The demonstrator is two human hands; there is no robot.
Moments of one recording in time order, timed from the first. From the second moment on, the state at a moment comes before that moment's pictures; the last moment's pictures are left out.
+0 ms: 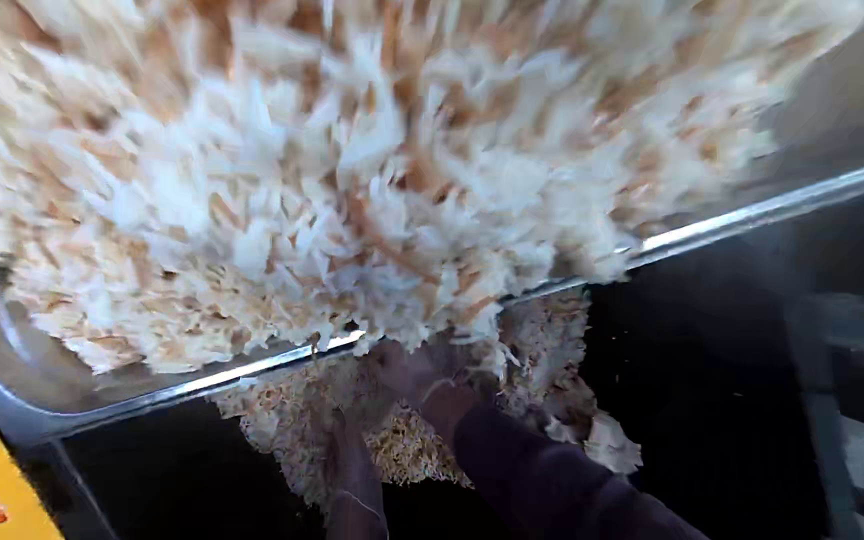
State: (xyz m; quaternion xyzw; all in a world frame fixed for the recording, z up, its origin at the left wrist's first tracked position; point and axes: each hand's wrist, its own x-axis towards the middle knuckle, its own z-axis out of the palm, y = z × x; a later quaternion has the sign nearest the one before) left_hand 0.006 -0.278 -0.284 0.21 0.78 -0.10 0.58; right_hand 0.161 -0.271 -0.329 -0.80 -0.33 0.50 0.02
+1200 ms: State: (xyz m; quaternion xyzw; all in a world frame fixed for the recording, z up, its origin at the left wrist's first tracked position) left_hand 0.201 -0.057 0.033 0.72 0.48 0.32 0.38; right_hand 0.299 -0.107 0.034 -0.81 -0.38 0.10 0.43
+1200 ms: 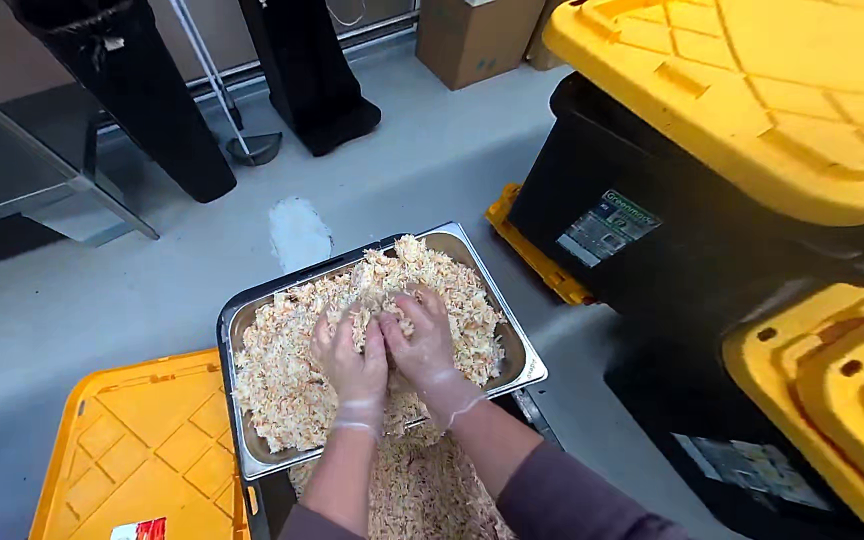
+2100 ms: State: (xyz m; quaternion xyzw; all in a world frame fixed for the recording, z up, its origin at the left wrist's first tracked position) left_hand -0.004 -0.318 -0.324 -0.02 0.80 0.04 0.60; right_hand 0.130 -0.313 -0.356 -0.81 -0.36 0.47 -0.08
